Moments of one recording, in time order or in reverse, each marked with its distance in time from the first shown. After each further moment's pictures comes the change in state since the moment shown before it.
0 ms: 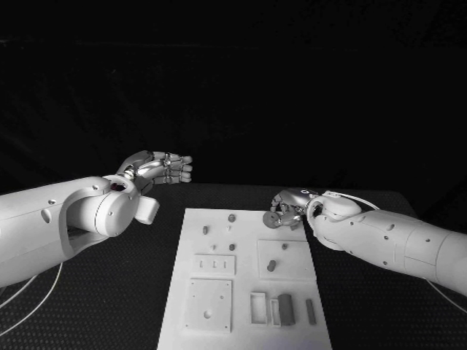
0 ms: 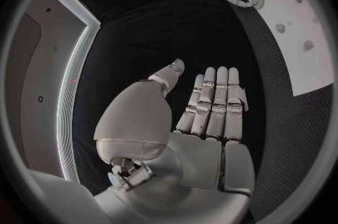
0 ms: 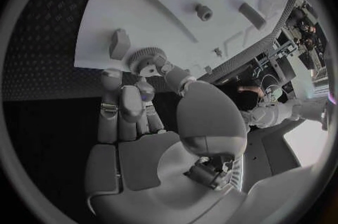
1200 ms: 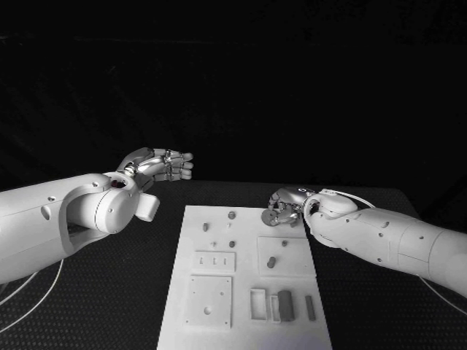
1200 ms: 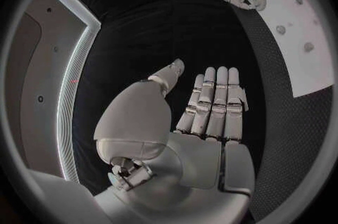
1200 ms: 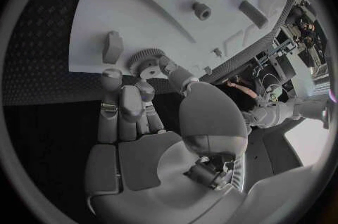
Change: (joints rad) left arm 0.000 -0.003 0.000 0.006 0.000 0.001 -0.001; left_hand -0.008 0.000 0.010 -0.010 0.000 0.000 0.000 0.000 -0.001 0.004 0.003 -0.004 0.002 0.000 0.000 -0.004 0.003 0.000 0.000 0.000 0.000 0.000; right arm -0.009 0.027 0.005 -0.026 0.007 0.008 0.002; right_hand -0.041 -0.024 -0.021 -0.021 0.000 -0.008 0.008 -0.004 -0.001 -0.003 0.004 0.011 -0.009 -0.007 0.007 0.008 0.001 -0.001 -0.008 0.000 0.011 0.000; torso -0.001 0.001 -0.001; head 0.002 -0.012
